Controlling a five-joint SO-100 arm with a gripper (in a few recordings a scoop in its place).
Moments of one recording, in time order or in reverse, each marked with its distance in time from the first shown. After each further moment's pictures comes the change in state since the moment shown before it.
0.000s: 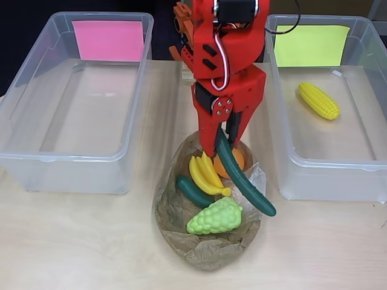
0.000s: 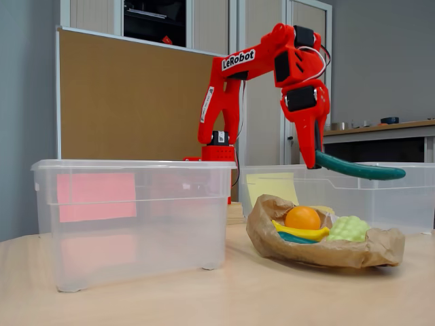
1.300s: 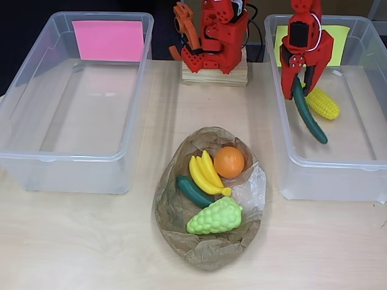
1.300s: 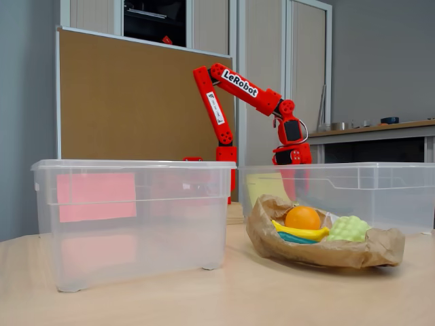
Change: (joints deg) arm -57.8 32.4 69.9 -38.4 76.0
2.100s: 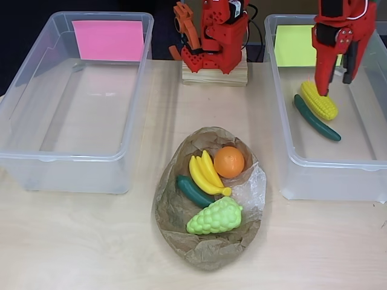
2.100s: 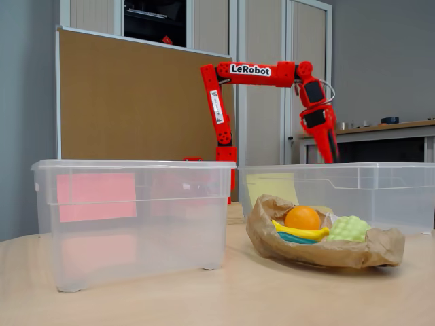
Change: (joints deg) arm 12.4 -9.4 -43.4 25.3 -35.1
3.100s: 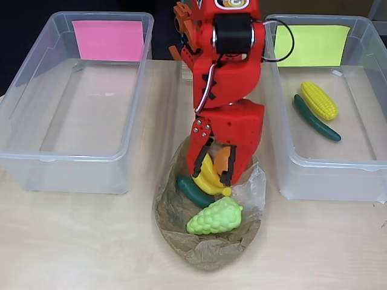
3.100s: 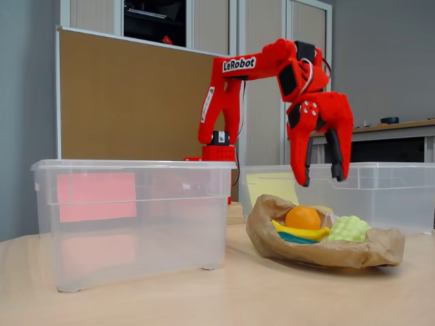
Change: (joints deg) arm 46.2 -30.1 -20.3 -8.0 11.2
